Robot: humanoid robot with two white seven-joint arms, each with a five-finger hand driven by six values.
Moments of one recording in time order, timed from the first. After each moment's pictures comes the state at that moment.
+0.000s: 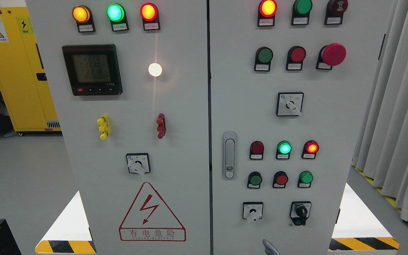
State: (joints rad) left arm 0.06 -0.10 -0.05 -0.10 0.07 -0.13 -0.05; right arm 0.24 0.09 0.21 -1.96 0.22 -0.19 -0.01
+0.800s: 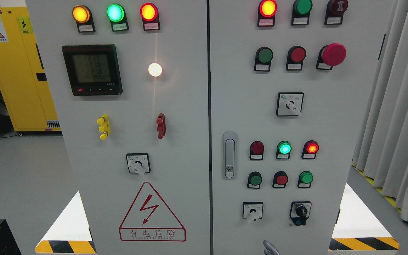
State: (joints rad) left arm 0.06 -0.10 -0.05 -0.10 0.07 -0.13 -0.05; right arm 0.24 0.09 0.20 -1.96 0.25 -0.19 -0.01
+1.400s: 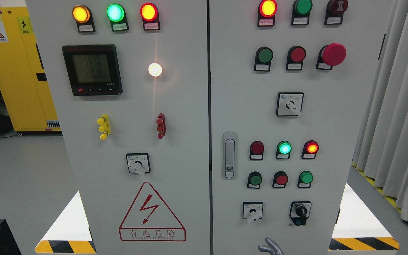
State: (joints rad) left arm 0.06 -0.10 -0.05 -0.10 0.07 -0.13 -0.05; right arm 0.19 0.09 0.13 -1.95 0.74 -0.27 -0.07
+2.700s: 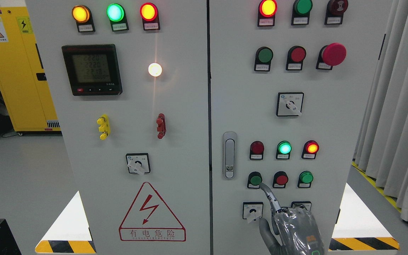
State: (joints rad) left arm 0.06 -0.10 -0.05 -0.10 0.07 -0.13 -0.05; right arm -0.16 0.09 0.05 -1.82 1.22 -0.22 -0.06
